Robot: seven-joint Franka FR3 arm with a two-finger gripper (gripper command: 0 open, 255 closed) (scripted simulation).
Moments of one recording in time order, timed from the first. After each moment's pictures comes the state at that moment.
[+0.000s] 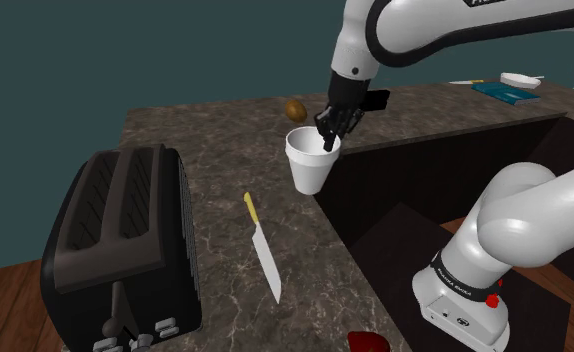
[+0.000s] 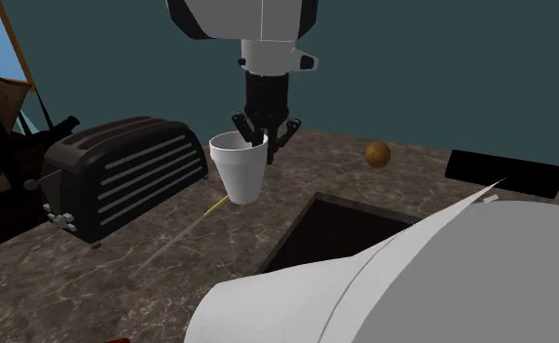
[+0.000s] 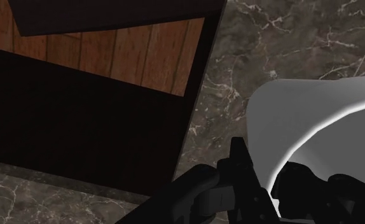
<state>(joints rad) 0.11 -0.65 0.16 -2.51 0.15 1.94 0.34</state>
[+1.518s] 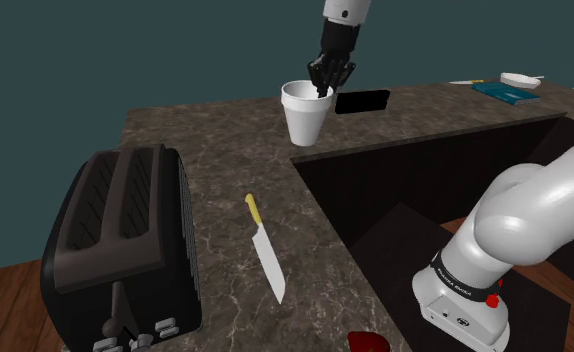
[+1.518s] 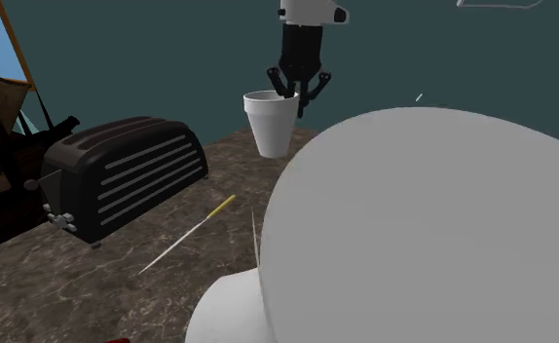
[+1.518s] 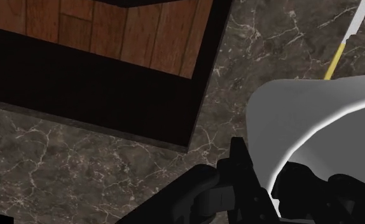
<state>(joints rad) 0.05 -0.41 0.05 -2.15 0.08 1.79 0.23</state>
